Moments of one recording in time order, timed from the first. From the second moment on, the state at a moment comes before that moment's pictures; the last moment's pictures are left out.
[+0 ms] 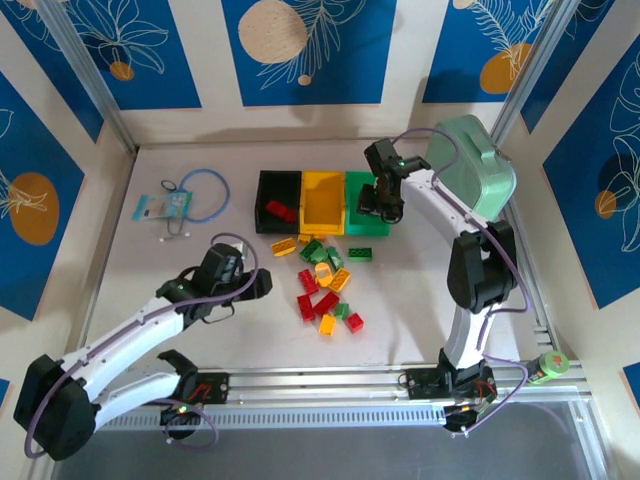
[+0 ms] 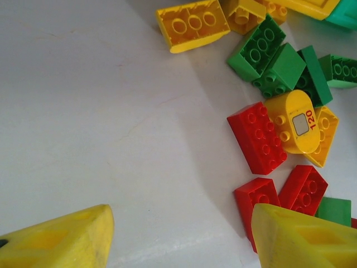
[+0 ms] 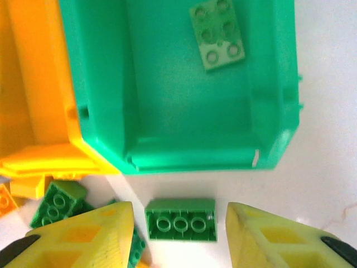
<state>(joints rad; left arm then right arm) -0.62 0.98 0.58 -0.46 0.02 -0.68 0.39 1.82 1.56 -0.96 -0.01 0.55</state>
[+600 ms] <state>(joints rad) -0.62 1.43 0.87 -0.41 0.00 -0.65 0.51 1.47 1.04 -0.76 -0.11 0.61</state>
